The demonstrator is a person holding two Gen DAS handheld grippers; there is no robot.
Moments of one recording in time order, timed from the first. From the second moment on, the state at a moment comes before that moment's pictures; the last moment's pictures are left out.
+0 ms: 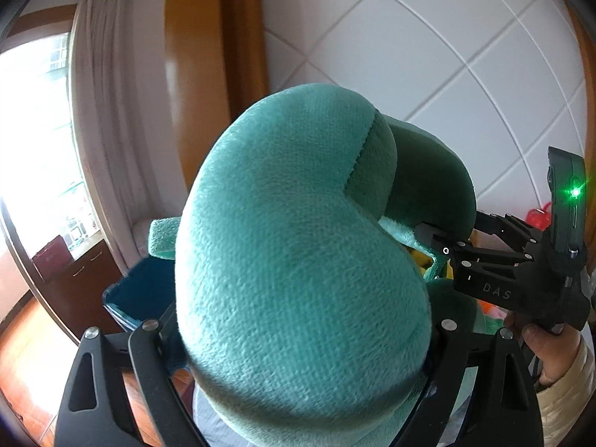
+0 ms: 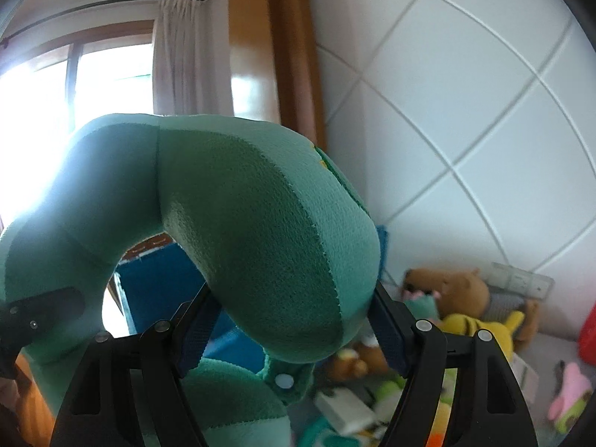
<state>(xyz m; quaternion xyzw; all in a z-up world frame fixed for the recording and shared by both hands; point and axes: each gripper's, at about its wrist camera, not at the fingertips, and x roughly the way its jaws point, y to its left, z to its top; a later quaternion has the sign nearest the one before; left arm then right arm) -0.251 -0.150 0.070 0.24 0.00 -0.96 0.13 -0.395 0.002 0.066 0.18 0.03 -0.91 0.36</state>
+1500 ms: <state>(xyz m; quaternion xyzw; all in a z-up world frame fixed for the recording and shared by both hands) -0.364 -0.404 -0.016 0.36 -0.01 -0.93 0.07 -0.440 -0.235 0.004 0.27 0.14 -0.93 0.20</state>
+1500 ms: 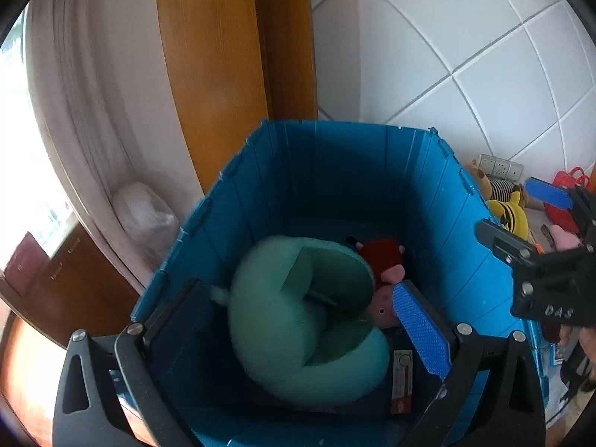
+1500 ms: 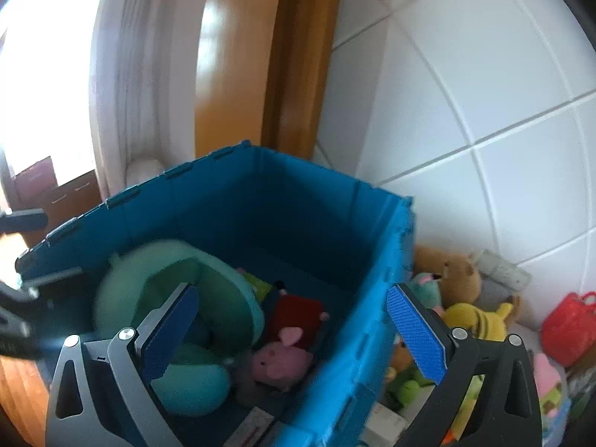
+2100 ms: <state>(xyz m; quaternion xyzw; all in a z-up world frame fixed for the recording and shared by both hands) -0.315 -0.319 0.007 0.31 -0.04 -0.95 0.00 -0.325 -0.128 0.032 0.24 0.12 -0.96 0.09</state>
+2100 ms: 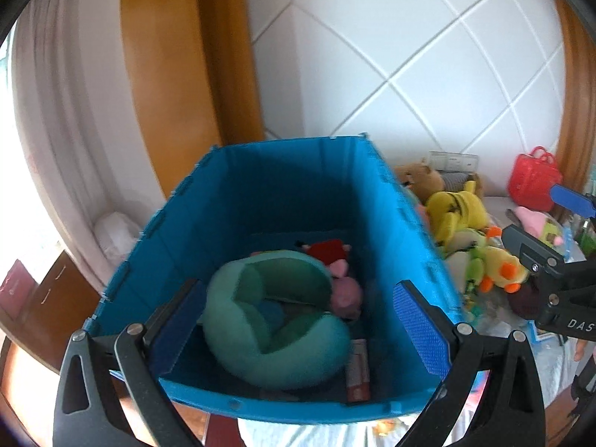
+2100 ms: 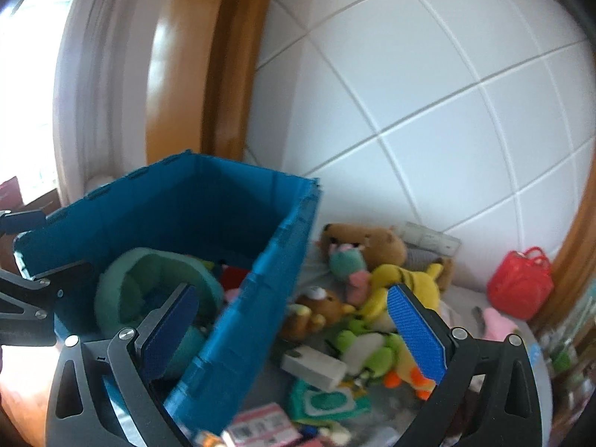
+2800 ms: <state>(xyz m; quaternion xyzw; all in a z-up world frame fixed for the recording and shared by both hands) -0.254 -0.058 -0.005 0.32 -0.06 -0.94 -0.07 -0.239 0.127 -0.007 0.26 0.08 -0.96 -0.01</state>
